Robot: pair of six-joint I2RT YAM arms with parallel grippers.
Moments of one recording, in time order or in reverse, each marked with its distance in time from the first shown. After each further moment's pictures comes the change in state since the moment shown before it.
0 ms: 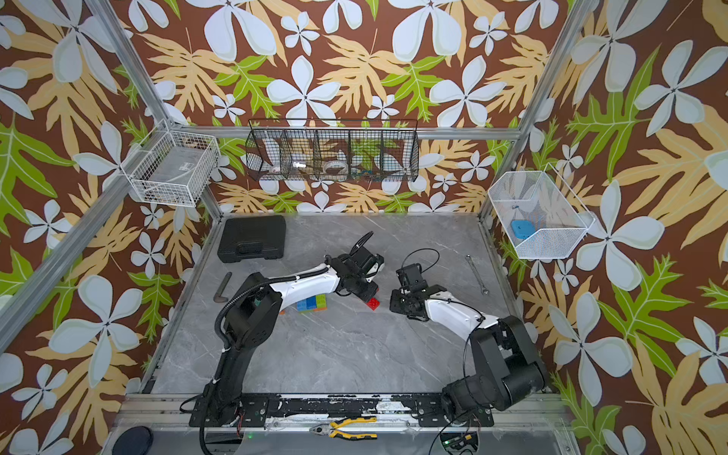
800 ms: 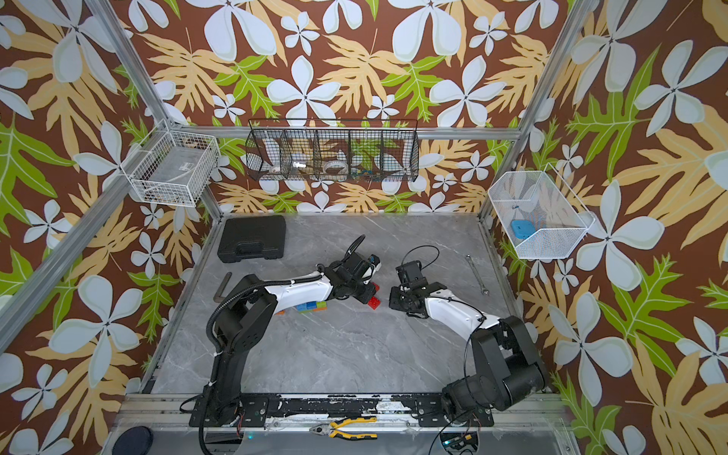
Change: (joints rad) left arm 0.006 -0.069 -0.179 0.243 0.008 -0.029; right arm 0.000 -0.003 0.028 -0.011 -0.003 -0.010
